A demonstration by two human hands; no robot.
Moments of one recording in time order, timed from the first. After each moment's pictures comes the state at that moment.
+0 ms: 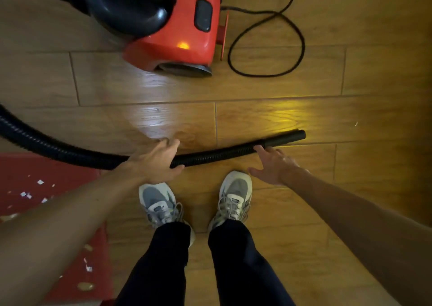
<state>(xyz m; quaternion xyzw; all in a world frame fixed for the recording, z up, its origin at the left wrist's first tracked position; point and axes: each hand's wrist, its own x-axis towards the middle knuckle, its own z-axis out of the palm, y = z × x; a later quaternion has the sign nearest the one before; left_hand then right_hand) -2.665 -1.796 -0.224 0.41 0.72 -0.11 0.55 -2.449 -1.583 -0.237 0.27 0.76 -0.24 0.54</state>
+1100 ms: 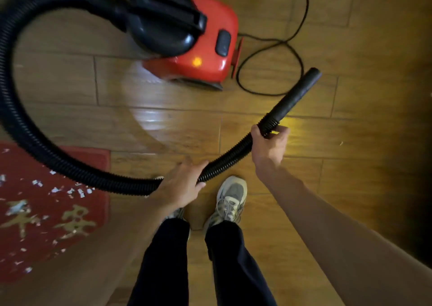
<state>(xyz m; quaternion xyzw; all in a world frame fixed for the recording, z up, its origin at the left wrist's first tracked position) -2.617 -1.790 -0.165 0.38 0.78 0.00 0.50 -2.541 -1.605 -0.181 0.72 0.52 -0.46 -0.03</state>
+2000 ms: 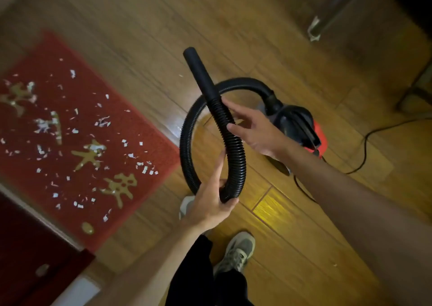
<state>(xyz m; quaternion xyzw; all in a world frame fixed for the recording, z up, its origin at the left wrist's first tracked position) -2.685 -1.912 -0.034 -0.02 0.73 0.62 0.29 -2.835 -1.764 0.004 -0.01 0.77 -0.54 0.34</state>
